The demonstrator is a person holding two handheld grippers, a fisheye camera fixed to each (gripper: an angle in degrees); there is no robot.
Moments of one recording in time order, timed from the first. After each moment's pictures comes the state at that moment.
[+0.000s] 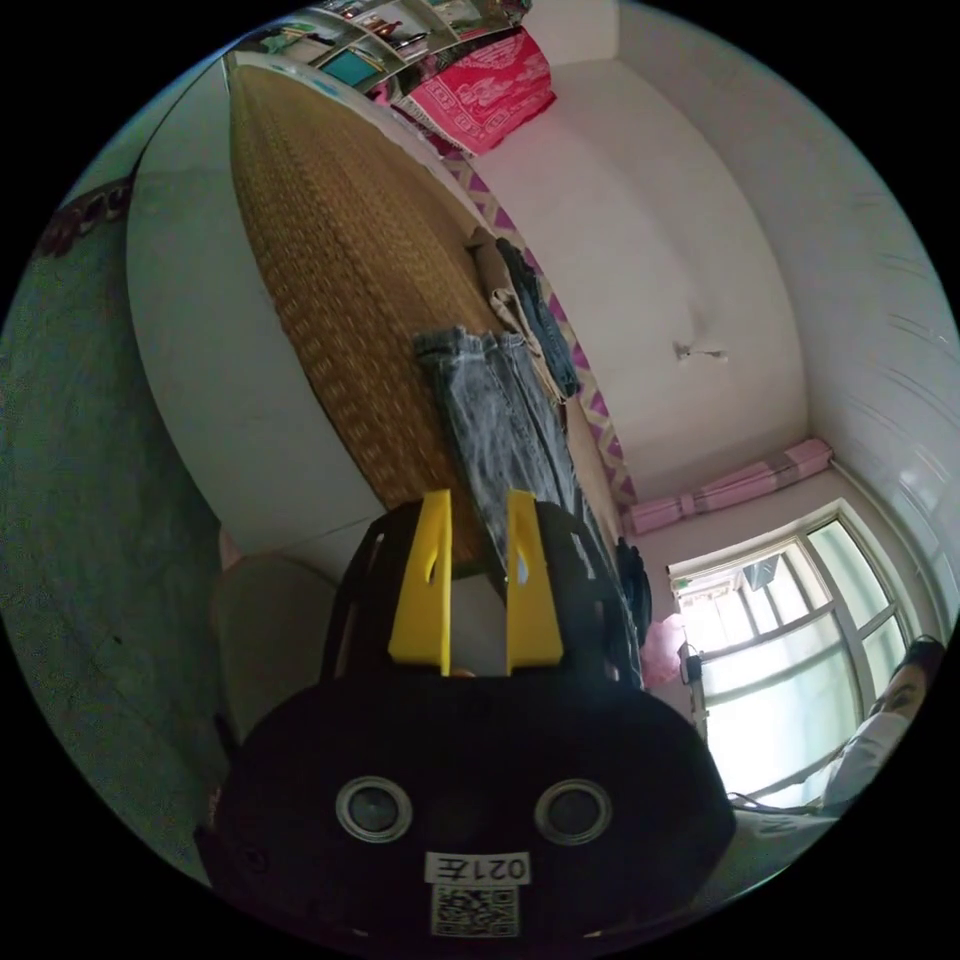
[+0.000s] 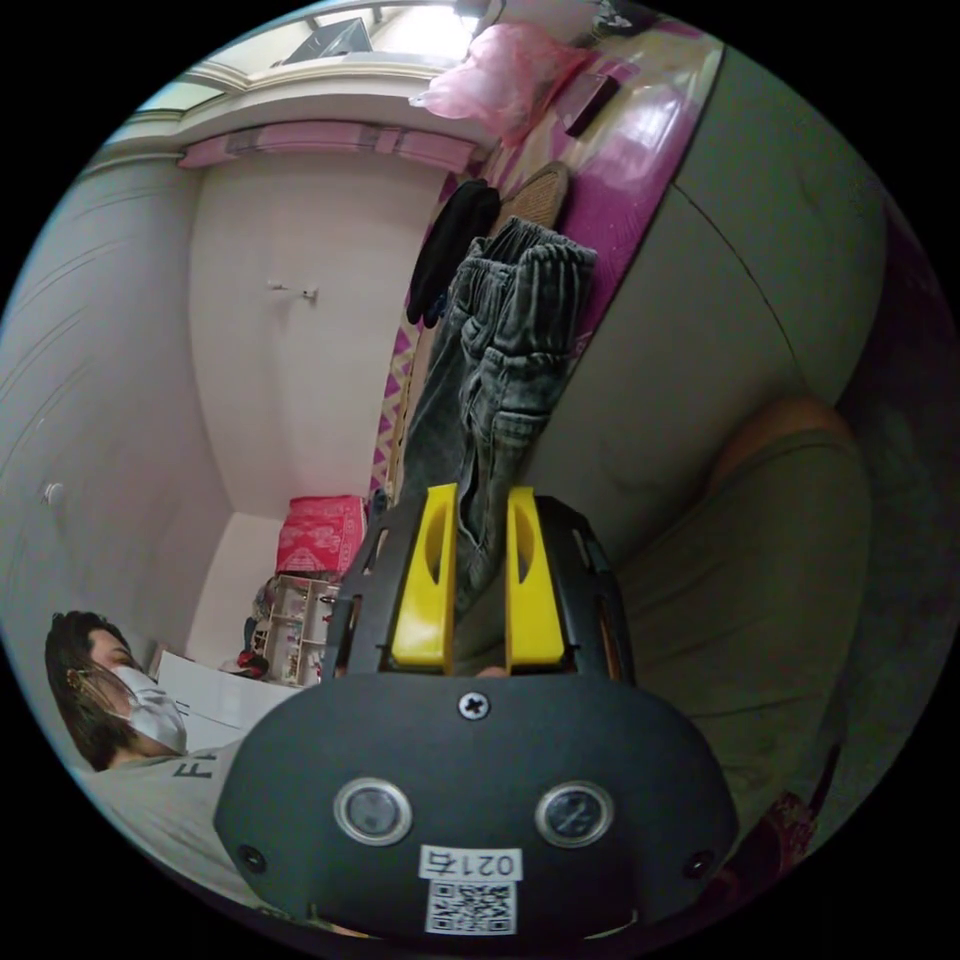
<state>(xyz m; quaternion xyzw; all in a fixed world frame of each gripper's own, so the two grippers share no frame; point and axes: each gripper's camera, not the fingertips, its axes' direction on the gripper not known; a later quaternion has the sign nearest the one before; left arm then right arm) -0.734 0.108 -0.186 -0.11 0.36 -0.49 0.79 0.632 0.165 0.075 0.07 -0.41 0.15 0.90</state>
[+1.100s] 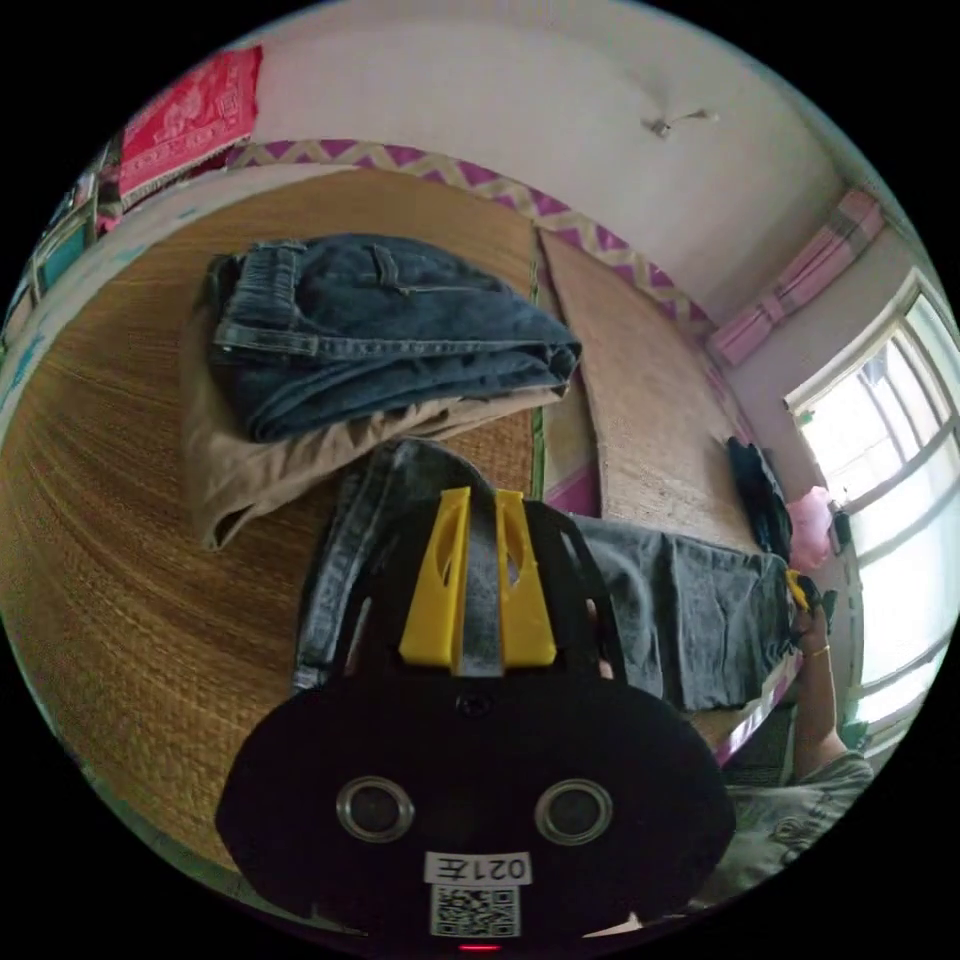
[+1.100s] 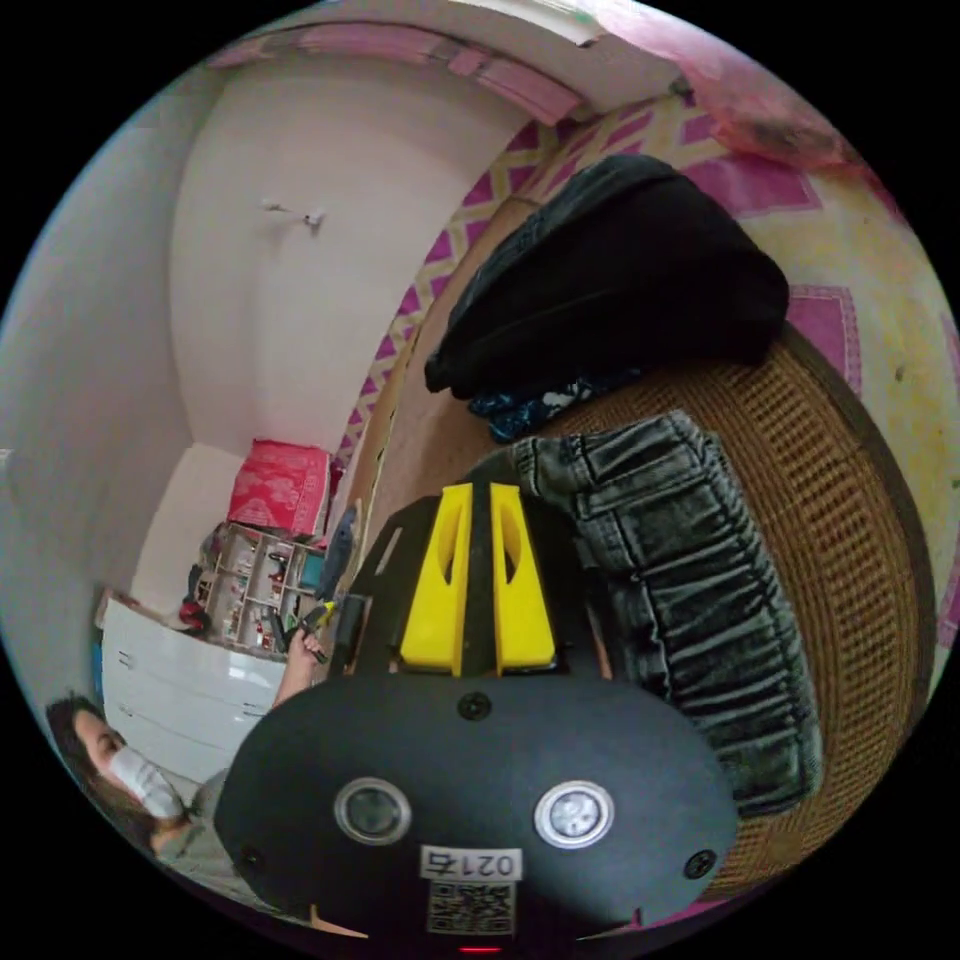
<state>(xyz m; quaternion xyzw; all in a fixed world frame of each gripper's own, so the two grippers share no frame) -0.570 -0.227 0.053 -0.19 0.33 -0.17 0.91 0.421 -0.226 0.134 0.05 -0.36 -0.01 0.93</state>
